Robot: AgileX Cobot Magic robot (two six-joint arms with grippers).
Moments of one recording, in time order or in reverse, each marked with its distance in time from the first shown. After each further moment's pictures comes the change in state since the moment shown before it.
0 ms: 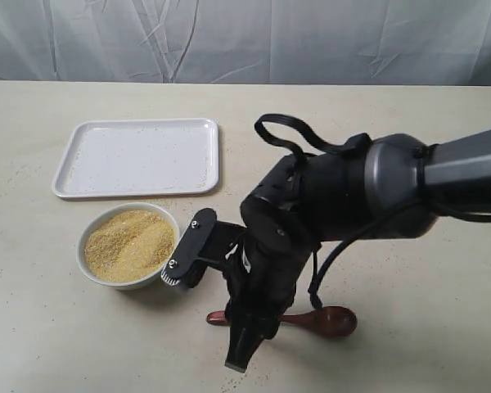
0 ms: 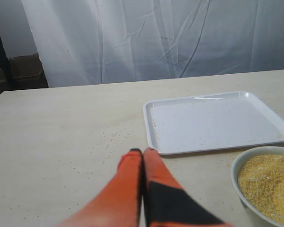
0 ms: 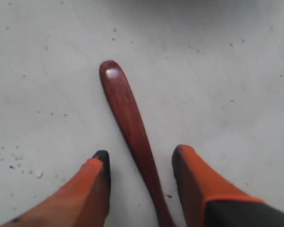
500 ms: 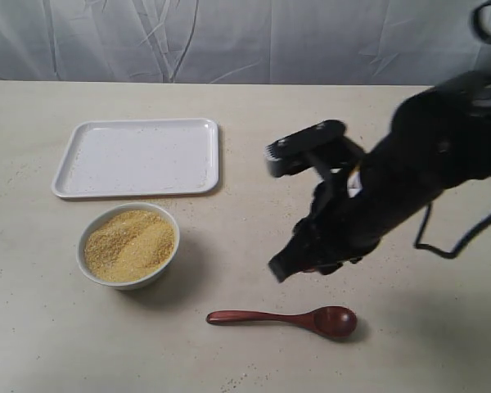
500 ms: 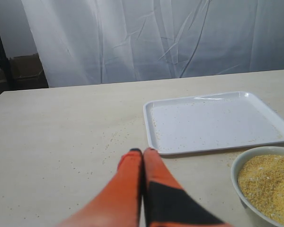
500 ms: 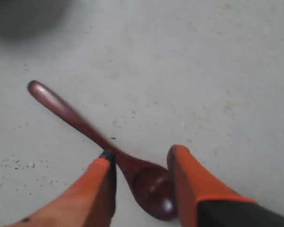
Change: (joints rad) left arm 0.000 0.000 0.000 0.000 0.000 0.000; right arm -0.234 -0.316 0.116 0.117 0.049 0.262
